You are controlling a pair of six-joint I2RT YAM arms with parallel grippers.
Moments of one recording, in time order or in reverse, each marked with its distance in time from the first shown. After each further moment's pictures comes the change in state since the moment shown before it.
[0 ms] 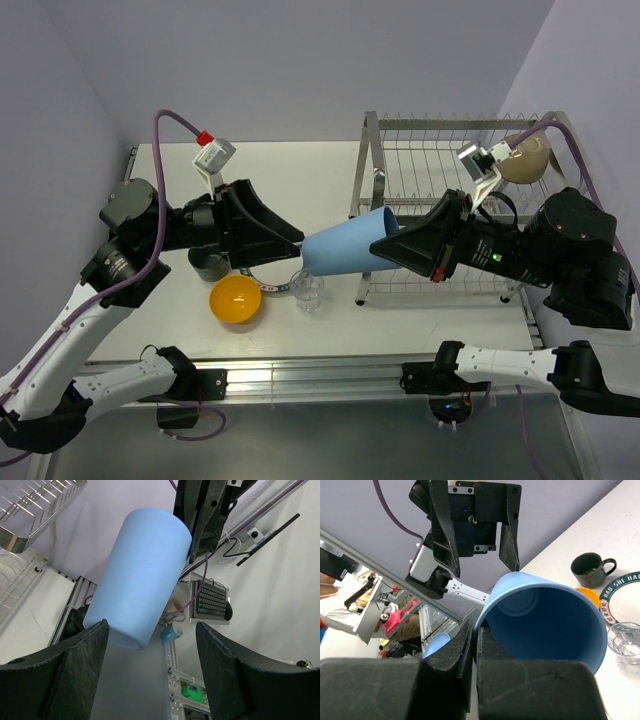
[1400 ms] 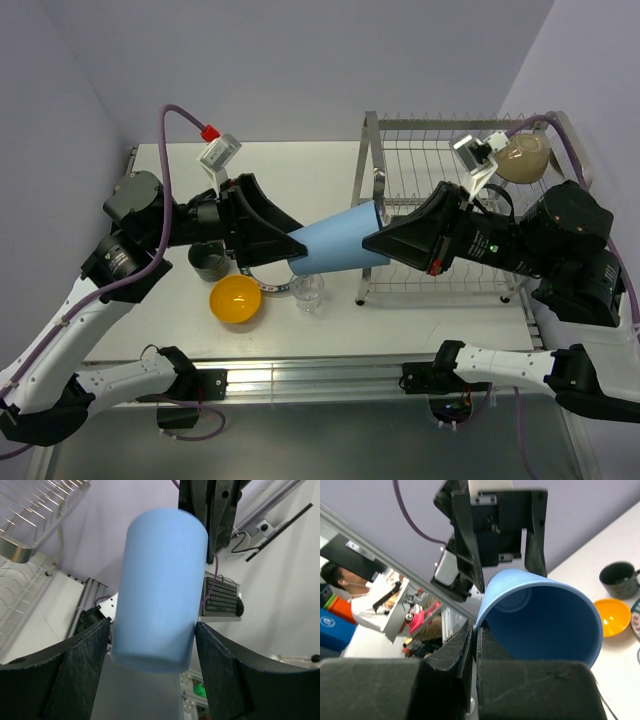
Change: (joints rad) left arm -0.027 0.043 0.086 -0.077 -0.039 0.106; right arm -0.069 0.005 -0.018 0.105 -0.147 0.071
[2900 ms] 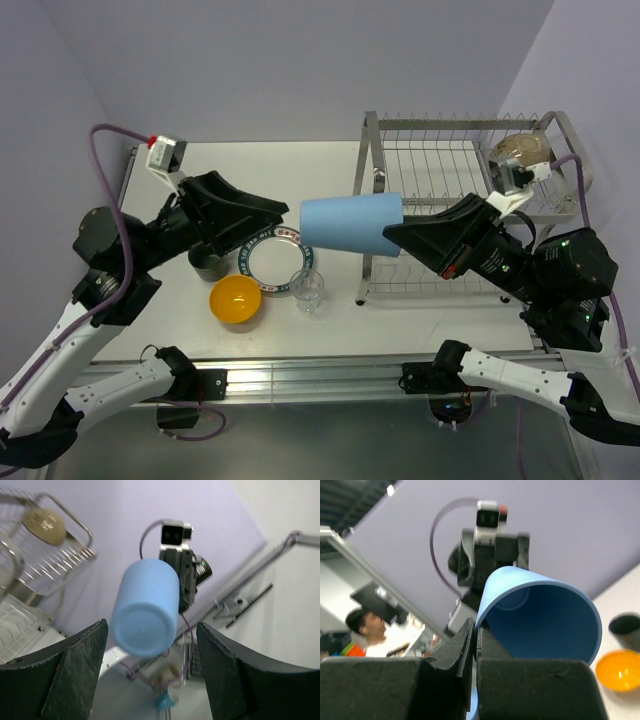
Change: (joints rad) left arm 0.017 -0.140 -0.186 0.293 -0.242 -0.243; right arm -0.039 -0.241 -0.411 0.437 0.108 0.099
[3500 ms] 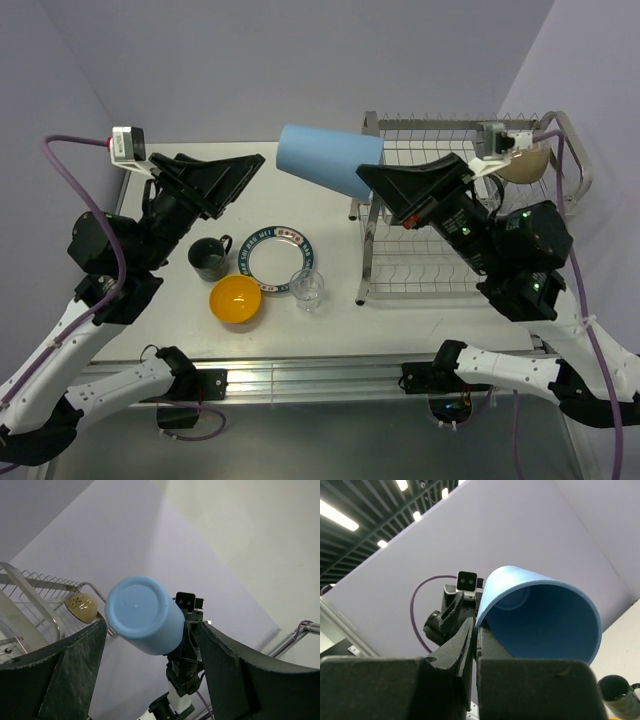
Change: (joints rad) left arm -0.017 -0.010 -0.007 0.113 -0.438 0.002; right arm -0.001 0.166 0.029 0.289 0.219 -0.056
